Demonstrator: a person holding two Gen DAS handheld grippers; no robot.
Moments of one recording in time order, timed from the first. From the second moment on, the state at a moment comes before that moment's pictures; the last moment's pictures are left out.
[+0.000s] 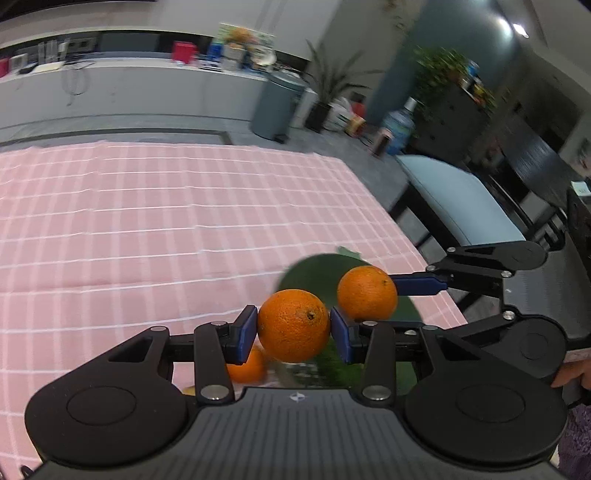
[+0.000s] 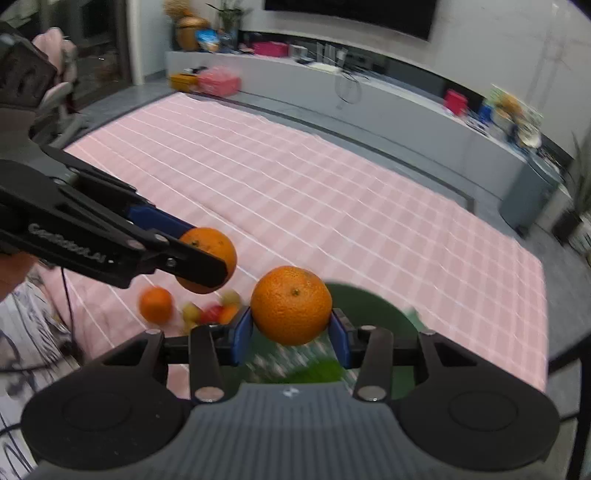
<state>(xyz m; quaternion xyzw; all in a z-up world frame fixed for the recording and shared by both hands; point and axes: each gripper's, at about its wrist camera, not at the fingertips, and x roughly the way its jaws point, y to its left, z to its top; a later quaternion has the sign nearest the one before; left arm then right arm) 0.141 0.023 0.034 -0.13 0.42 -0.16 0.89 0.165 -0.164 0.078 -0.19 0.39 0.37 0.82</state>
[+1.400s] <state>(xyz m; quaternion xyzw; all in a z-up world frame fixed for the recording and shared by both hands) 0.195 -0.049 -0.024 -0.10 0.47 -0.16 0.86 0.196 -0.215 0.017 -0.20 0.47 0.28 0.82</state>
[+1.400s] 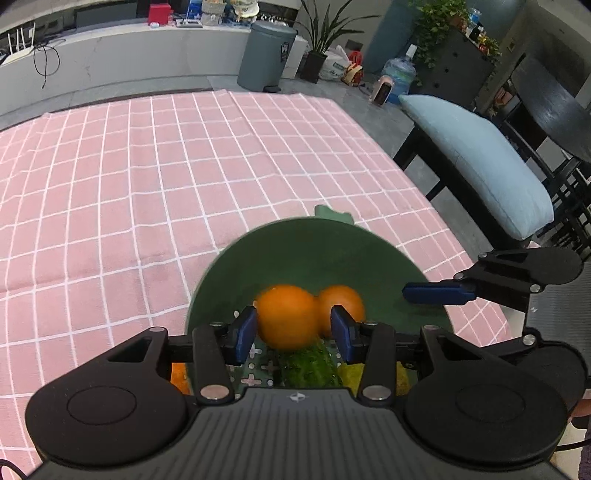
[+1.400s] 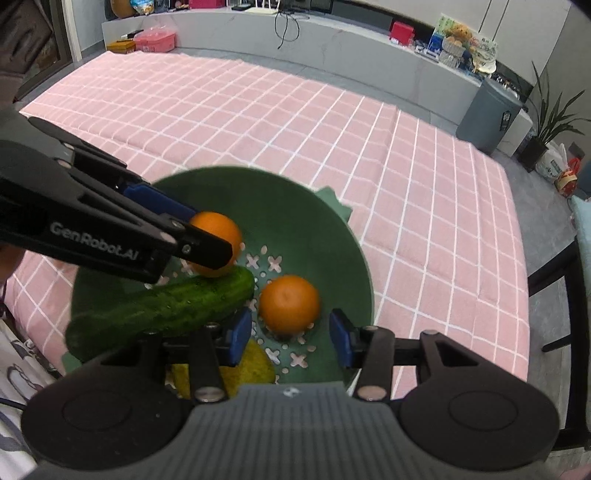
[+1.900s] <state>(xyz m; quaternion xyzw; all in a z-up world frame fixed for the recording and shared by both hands) 0.140 -0.009 0.036 -0.05 0.44 -0.15 0.89 0.137 -0.191 0.062 -0.11 0.41 0.32 0.85</state>
